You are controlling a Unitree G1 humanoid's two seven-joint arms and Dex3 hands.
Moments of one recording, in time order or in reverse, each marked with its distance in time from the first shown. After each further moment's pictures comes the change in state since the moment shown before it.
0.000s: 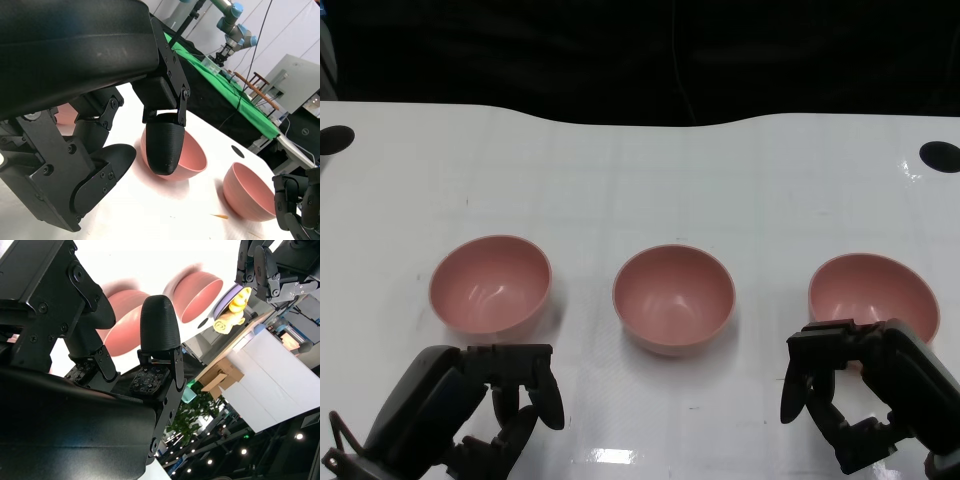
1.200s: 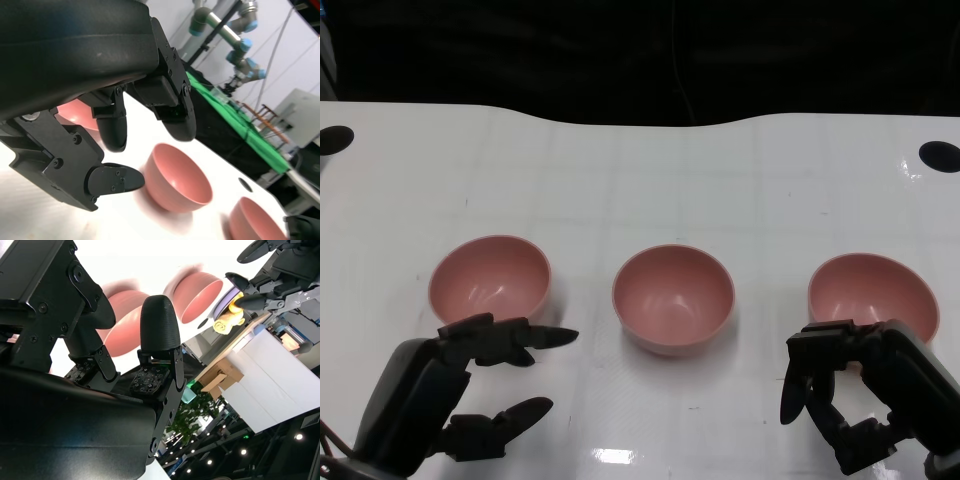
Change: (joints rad) left arm 0.014 -0.056 0.064 -0.014 0.079 0.036 0.119; right arm 0.000 0.000 0.001 0.002 -0.001 -0.003 0.000
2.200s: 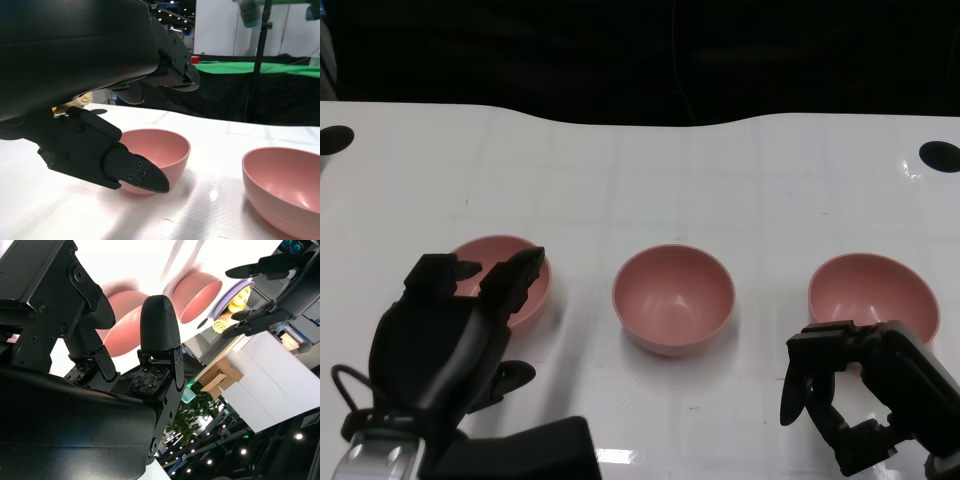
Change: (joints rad) left arm -0.011 -0.032 -0.155 -0.451 0.671 0.830 -0.073; right arm 0.008 0.000 0.000 -0.013 0.001 0.006 0.000
